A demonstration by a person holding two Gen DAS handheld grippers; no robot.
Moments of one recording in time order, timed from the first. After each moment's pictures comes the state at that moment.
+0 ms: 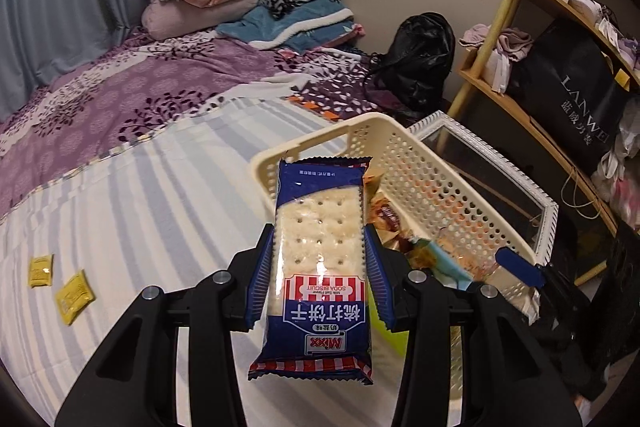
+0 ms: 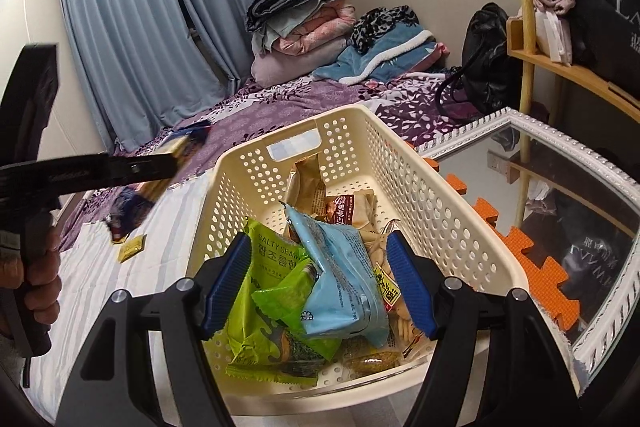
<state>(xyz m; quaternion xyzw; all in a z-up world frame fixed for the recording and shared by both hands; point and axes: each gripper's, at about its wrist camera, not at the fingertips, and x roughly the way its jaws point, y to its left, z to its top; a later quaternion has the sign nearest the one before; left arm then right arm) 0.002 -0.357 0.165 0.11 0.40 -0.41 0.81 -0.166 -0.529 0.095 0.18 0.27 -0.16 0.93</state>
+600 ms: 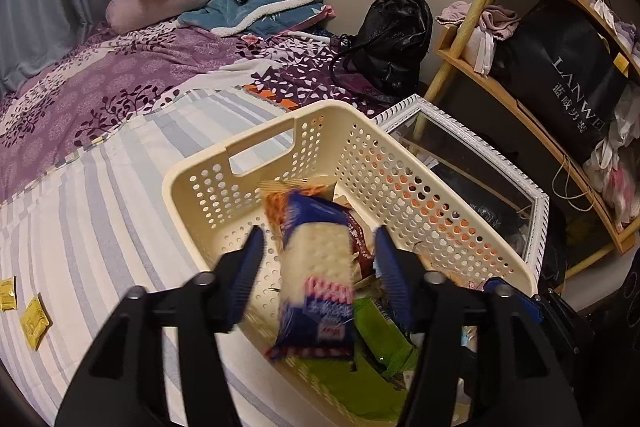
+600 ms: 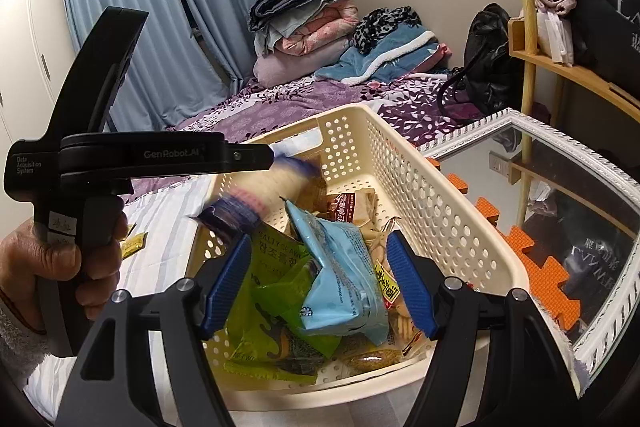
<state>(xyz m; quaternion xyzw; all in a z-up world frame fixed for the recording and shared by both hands) 0.003 -0.414 0.140 0.12 0.42 -0.45 0.78 -0.168 -0.530 0.093 0.18 0.27 -0.15 0.93</state>
